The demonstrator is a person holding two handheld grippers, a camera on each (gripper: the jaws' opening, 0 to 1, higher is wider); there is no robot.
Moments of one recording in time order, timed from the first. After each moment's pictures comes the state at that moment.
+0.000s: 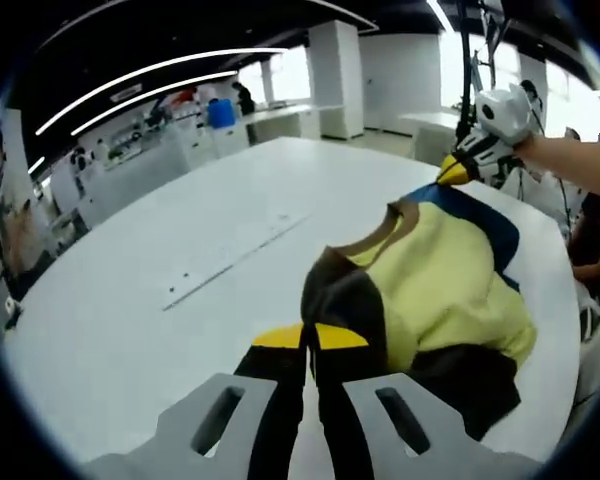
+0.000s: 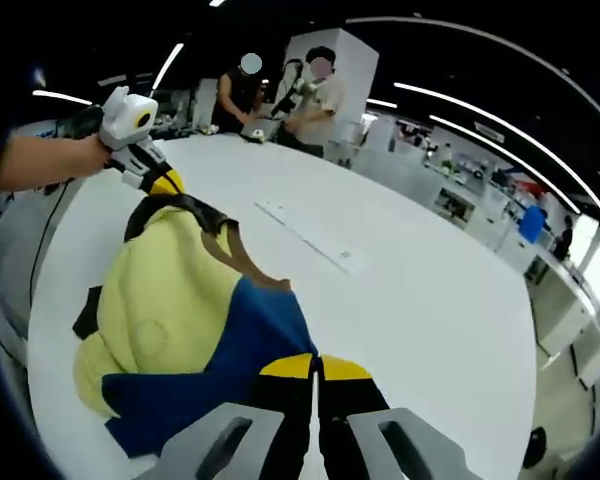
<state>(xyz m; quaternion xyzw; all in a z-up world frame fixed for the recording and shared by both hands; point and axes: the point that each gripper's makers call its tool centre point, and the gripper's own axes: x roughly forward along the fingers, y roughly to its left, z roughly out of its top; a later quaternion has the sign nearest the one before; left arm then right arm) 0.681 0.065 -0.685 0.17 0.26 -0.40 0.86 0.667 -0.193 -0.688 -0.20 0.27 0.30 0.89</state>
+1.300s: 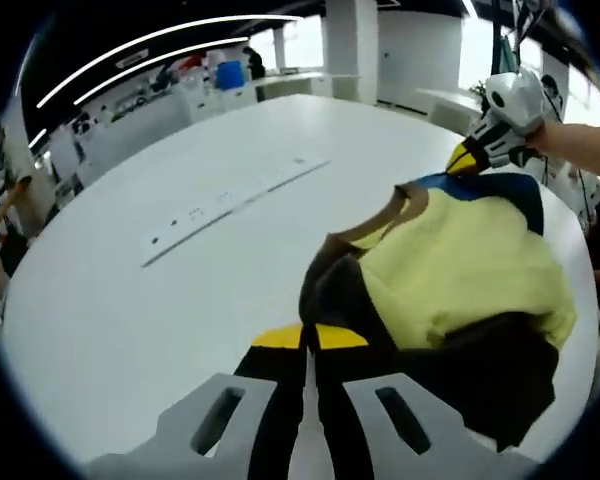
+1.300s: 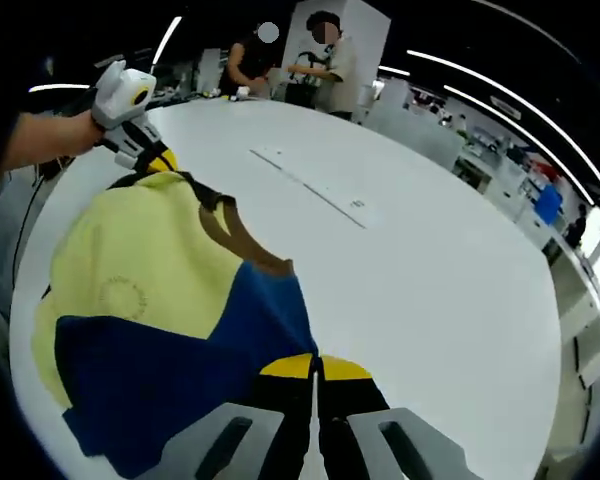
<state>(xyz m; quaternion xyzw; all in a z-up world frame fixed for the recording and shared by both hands) 0.707 0.074 -0.751 0.17 0.34 -0.37 0.85 0.697 -0.188 -0.755 -0.23 0.35 0.31 0.85</state>
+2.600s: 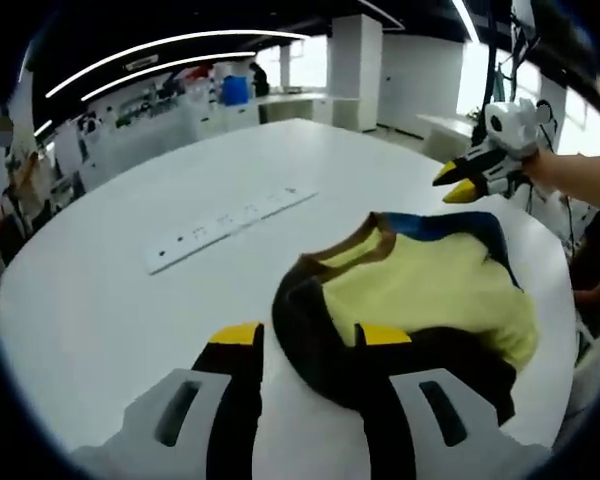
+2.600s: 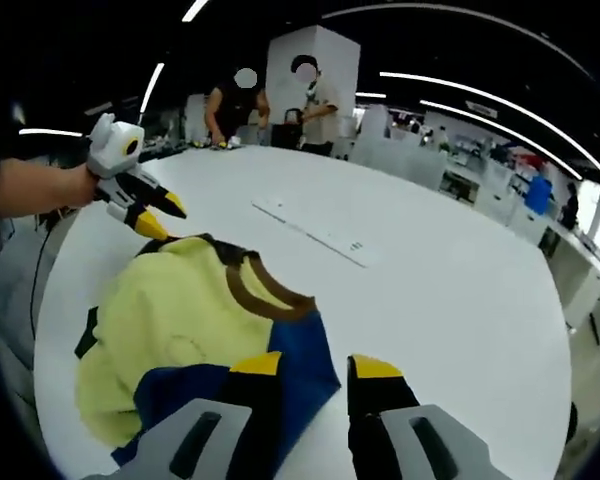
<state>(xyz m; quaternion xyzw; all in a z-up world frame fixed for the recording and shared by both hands) 0.676 0.072 -0.709 0.13 0.31 -0.38 0.86 0.672 -0.175 -0.707 -0.13 0.29 0.31 0.90</state>
